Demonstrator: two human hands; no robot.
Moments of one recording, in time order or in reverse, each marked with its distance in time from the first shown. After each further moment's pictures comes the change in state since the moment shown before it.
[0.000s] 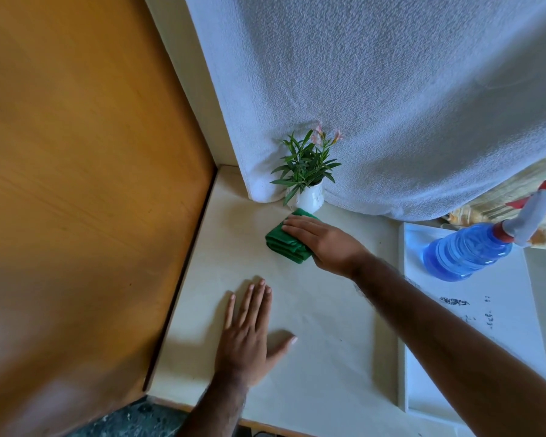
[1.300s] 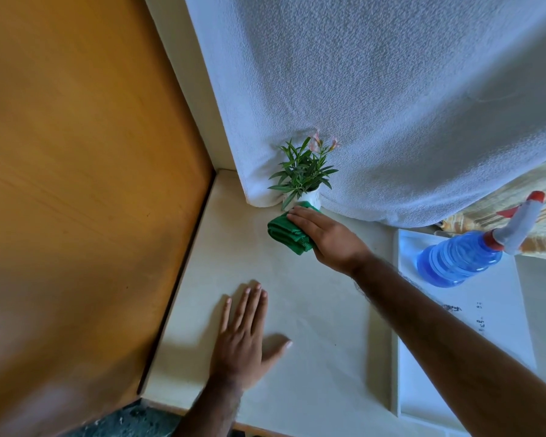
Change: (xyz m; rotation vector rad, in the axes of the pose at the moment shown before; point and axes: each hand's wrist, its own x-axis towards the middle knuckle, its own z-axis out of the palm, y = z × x) left_hand 0.000 0.000 -0.001 0.002 -0.030 -0.003; right_hand 0.004 -0.002 -0.023 0.003 0.108 0.096
